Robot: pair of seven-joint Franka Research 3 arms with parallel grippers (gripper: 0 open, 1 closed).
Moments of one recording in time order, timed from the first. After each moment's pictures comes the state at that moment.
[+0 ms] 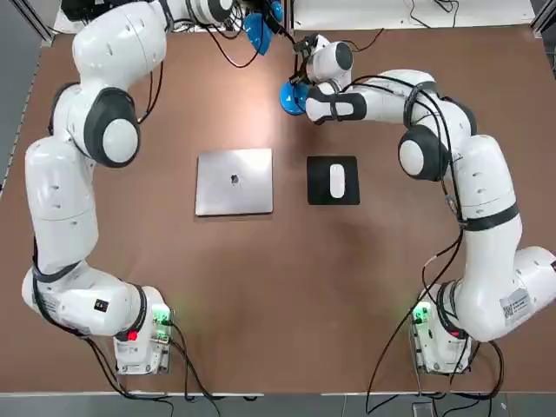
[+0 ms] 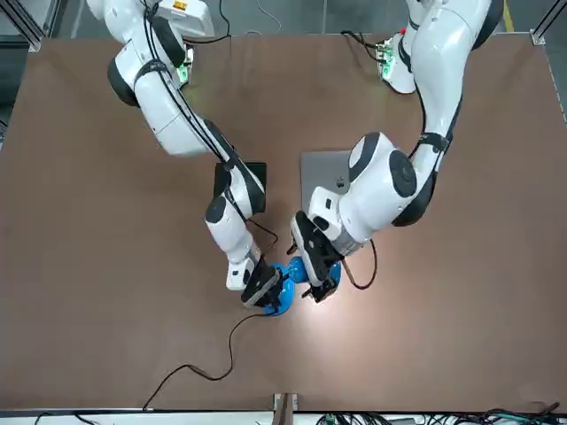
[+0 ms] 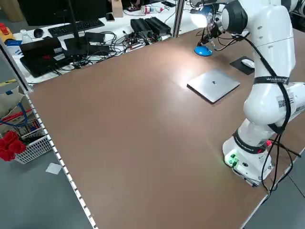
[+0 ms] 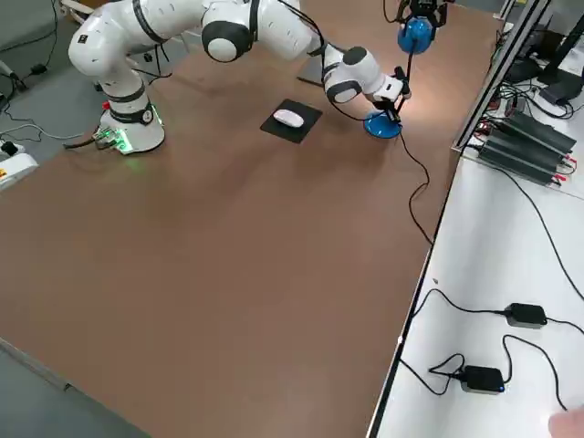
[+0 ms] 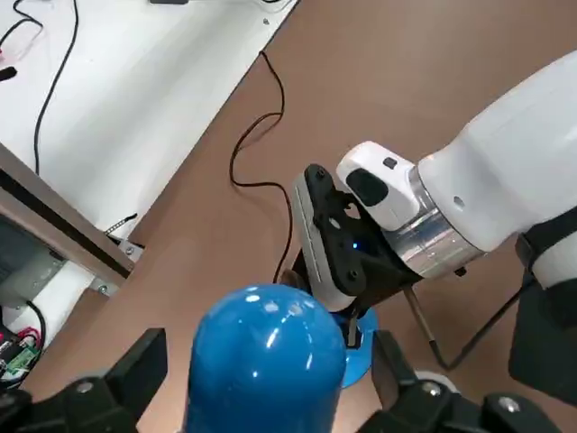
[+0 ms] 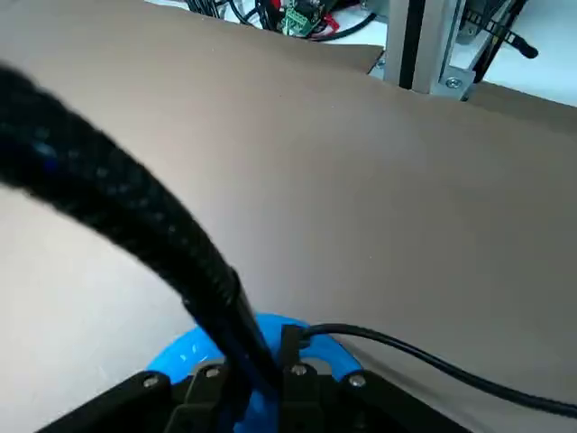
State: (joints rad) left arm -0.27 0.74 -0.42 -1.18 -0.15 2.39 0.73; right arm 0.41 1.12 0.23 -1.22 -0.04 3.01 -0.07
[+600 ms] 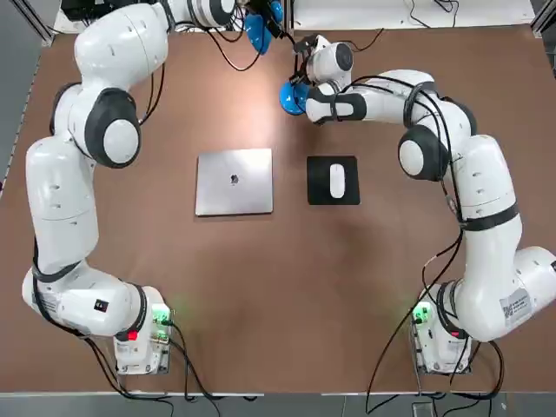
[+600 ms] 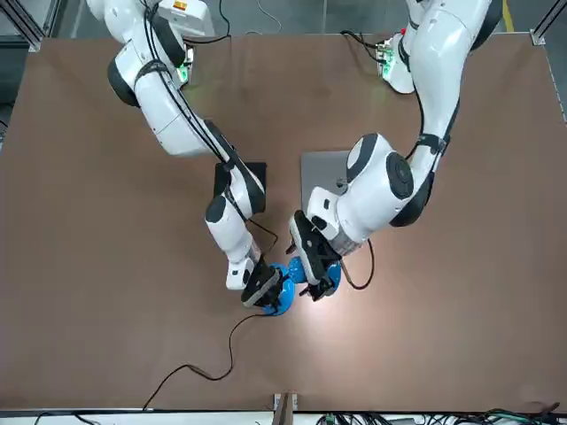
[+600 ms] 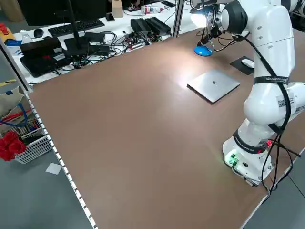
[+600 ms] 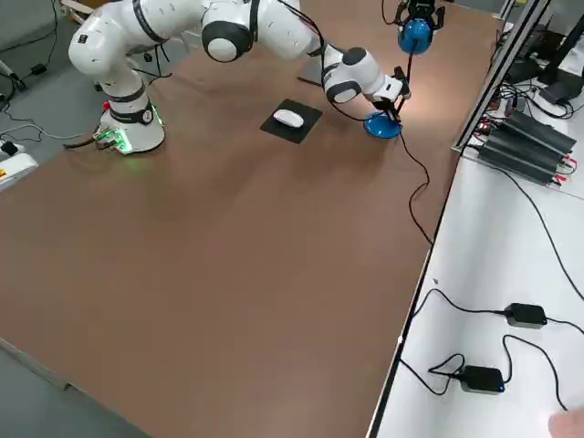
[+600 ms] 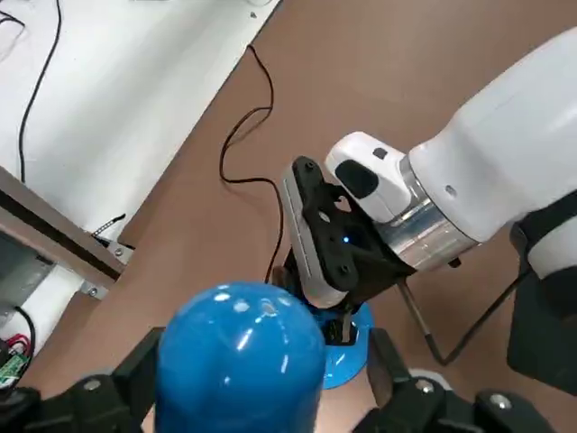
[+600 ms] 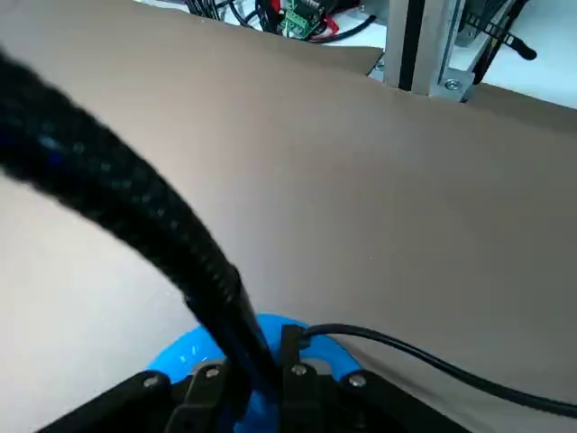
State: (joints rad) left arm -0.28 0.74 -0.42 -1.19 -0.15 2.39 0.76; right arm 0.41 1.12 0.23 -1.22 -0.04 3.02 -0.07
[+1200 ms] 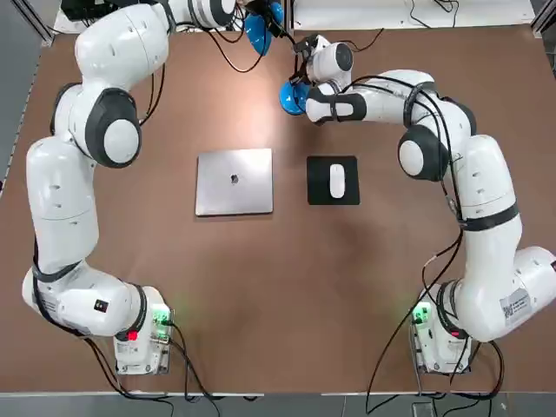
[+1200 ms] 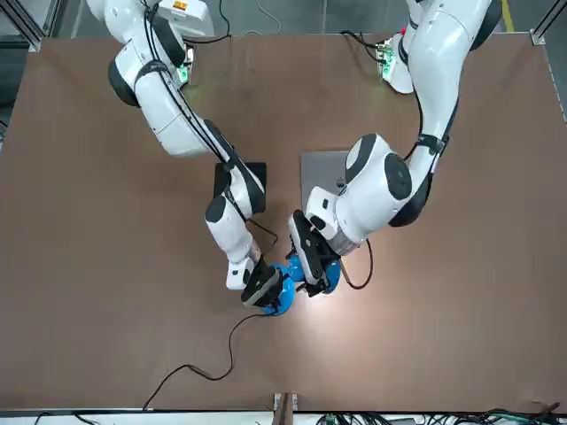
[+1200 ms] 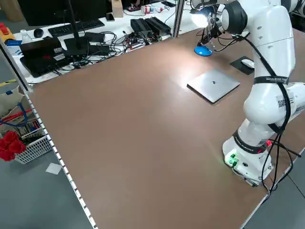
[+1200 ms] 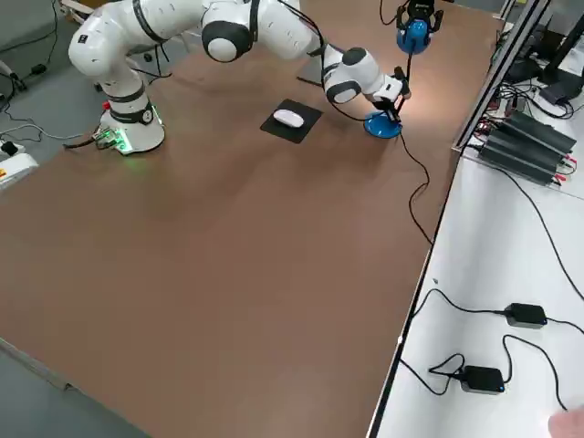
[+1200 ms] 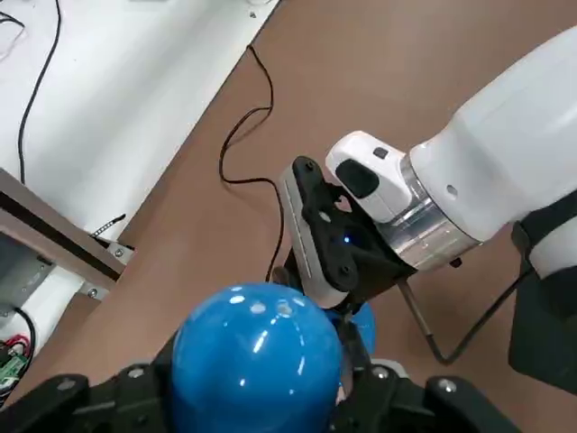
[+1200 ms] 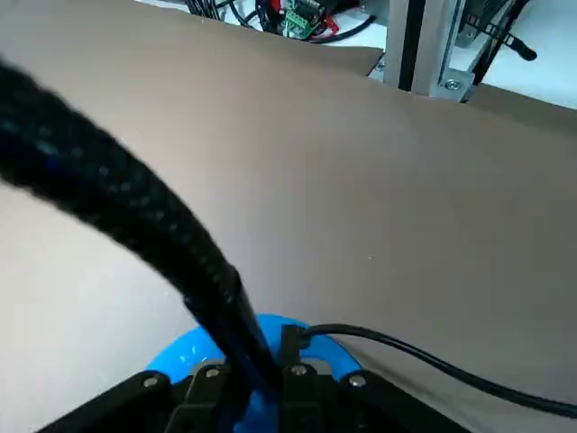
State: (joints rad) left arm -0.28 0.74 -0.42 -1.19 -0.15 2.39 0.76; right arm 0.41 1.12 0.23 -1.22 -0.04 3.02 -0.08
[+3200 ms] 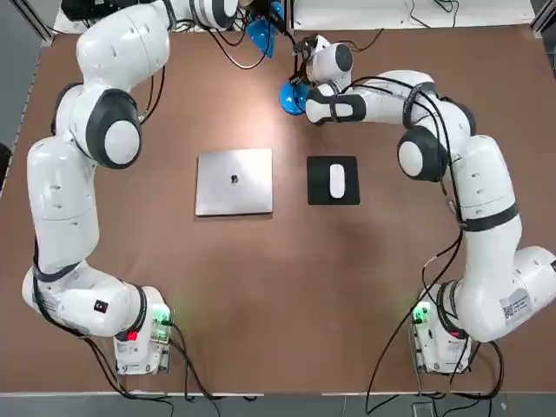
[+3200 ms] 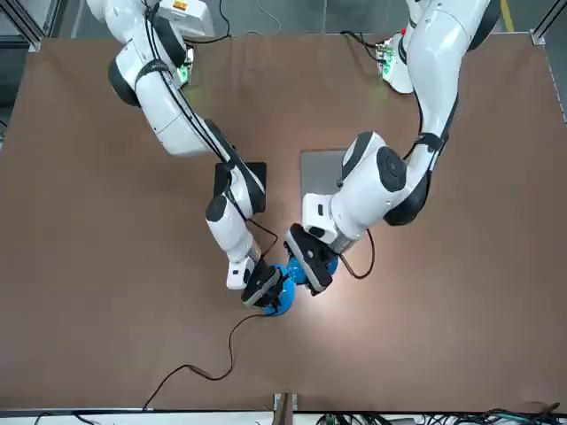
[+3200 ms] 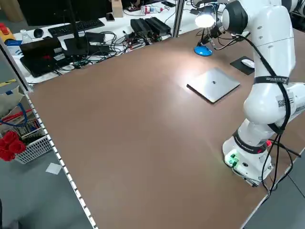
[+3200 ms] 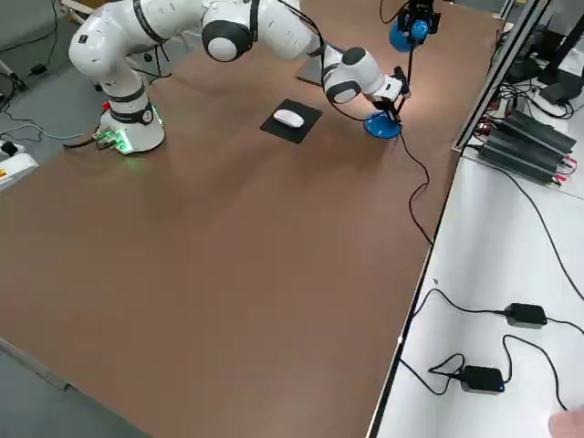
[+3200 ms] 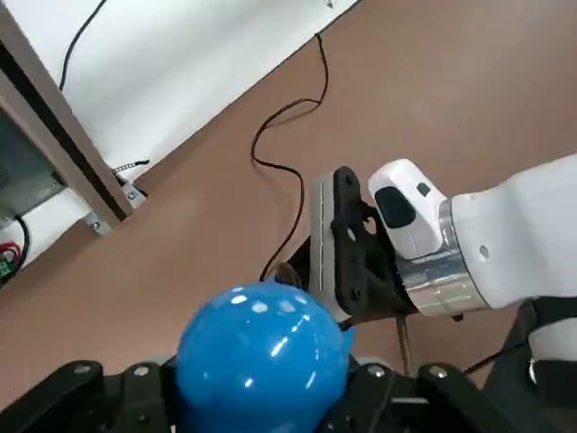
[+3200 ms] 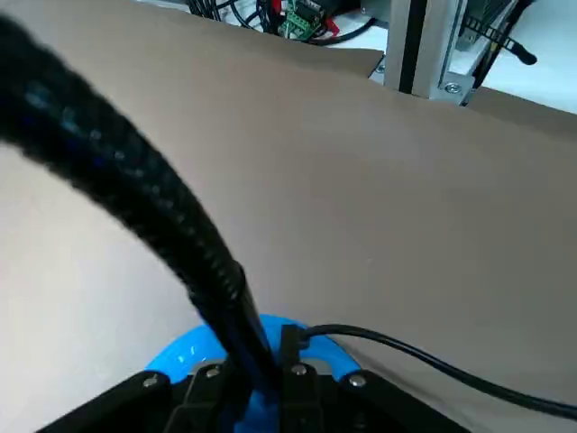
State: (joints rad) left arm -0.29 0.74 -0.42 -1.18 -0.06 2.40 0.35; right arm 0.42 1.12 0.22 -1.22 -0.04 3.02 -0.08
